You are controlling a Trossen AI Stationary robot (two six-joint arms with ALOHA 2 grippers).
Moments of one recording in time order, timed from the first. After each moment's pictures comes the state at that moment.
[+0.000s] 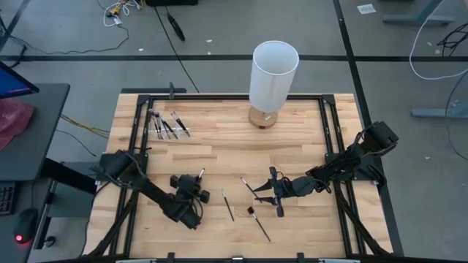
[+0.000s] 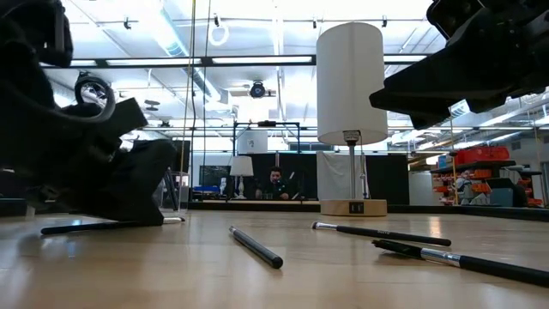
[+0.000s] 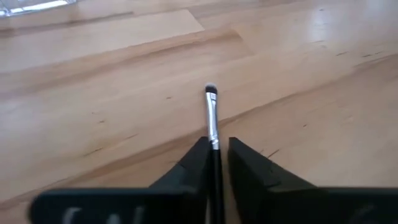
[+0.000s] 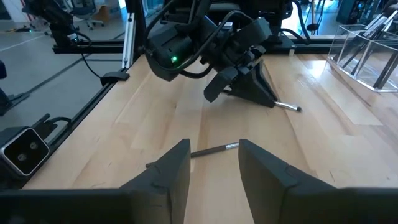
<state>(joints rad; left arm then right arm) -0.68 2.04 0.91 -0.64 -0.94 -1.96 0.51 1.61 0.46 0.90 0.36 0.14</state>
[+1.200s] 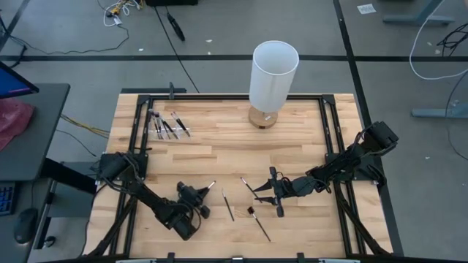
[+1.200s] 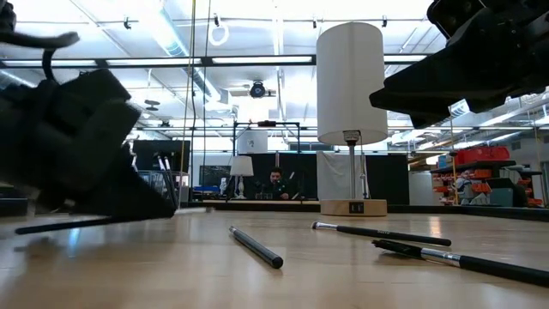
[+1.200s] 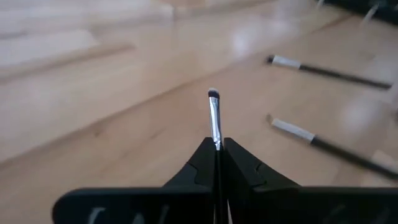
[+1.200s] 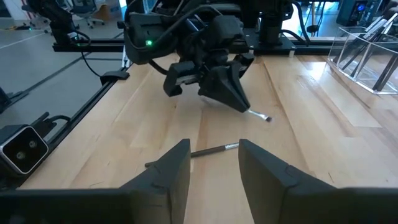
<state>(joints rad) -0.77 2.00 0.87 -0.24 -1.16 -1.61 0.51 1.61 0.46 0.90 0.36 0.12</state>
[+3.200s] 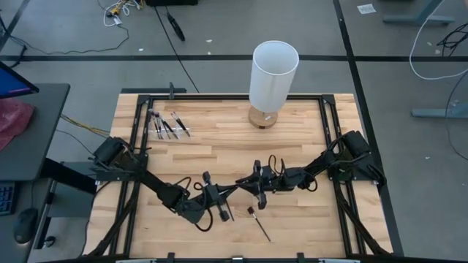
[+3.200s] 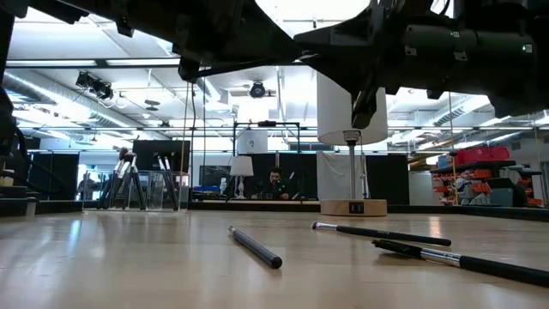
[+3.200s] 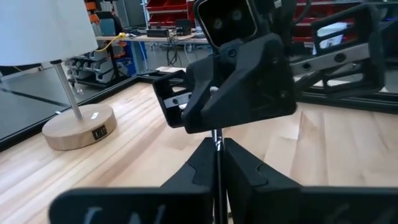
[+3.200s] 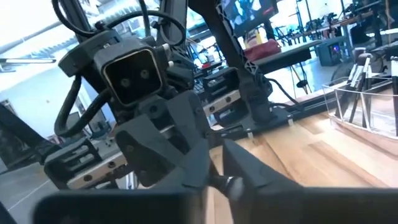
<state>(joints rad) -0.59 1.84 0.92 0.69 -1.06 -0.21 0.37 1.92 0.62 1.45 0.32 0.31</state>
